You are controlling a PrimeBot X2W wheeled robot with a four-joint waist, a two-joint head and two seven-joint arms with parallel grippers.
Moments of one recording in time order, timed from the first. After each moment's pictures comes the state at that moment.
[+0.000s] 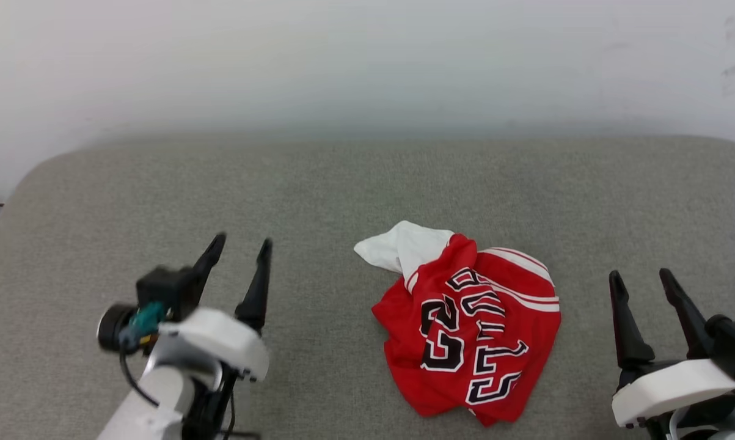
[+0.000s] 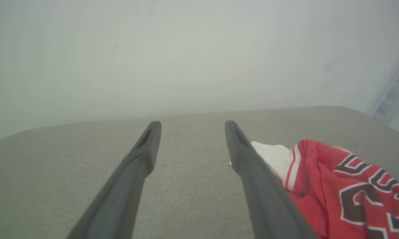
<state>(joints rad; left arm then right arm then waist) -0.23 0.33 -0.37 0.18 -0.47 0.07 -0.18 0.02 -0.05 -0.10 -0.06 0.13 0.13 -0.03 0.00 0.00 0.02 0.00</state>
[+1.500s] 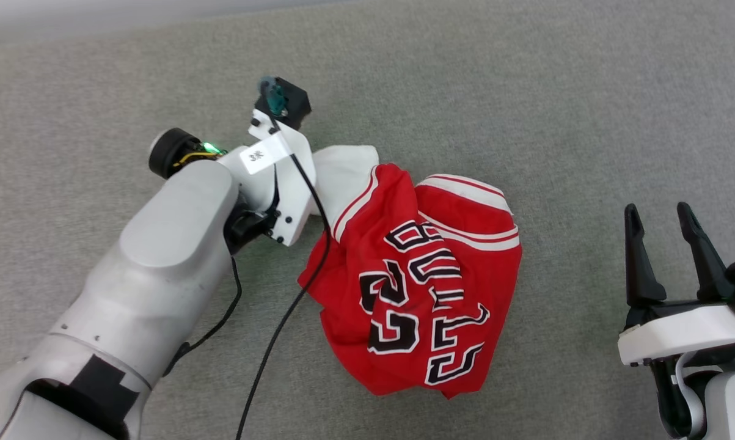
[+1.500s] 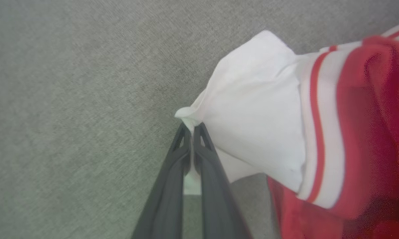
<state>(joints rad) -1.03 0.27 -0.80 0.78 -0.66 -0.13 0.55 -0.16 -0.05 -0.12 0.02 0.14 0.13 -0.12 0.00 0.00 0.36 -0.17</state>
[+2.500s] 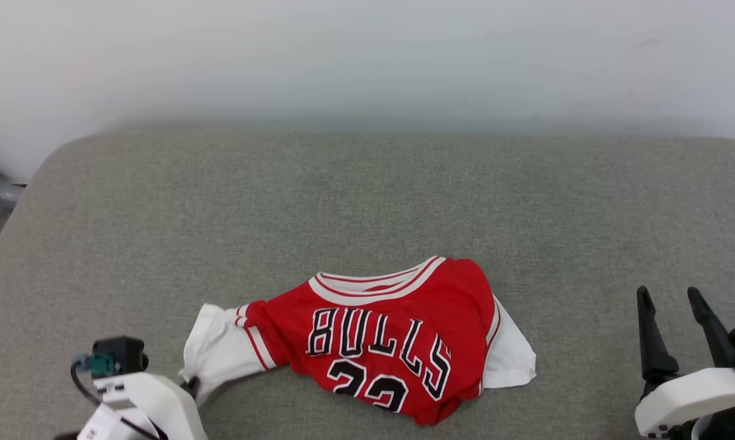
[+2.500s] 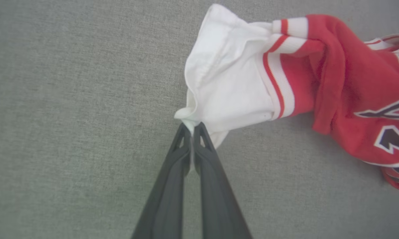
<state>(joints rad) -0.12 0.61 -0.51 0.13 -0.95 0.29 0.26 0.03 -0.05 -0.18 -0.03 0.12 0.13 0.00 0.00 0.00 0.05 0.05</state>
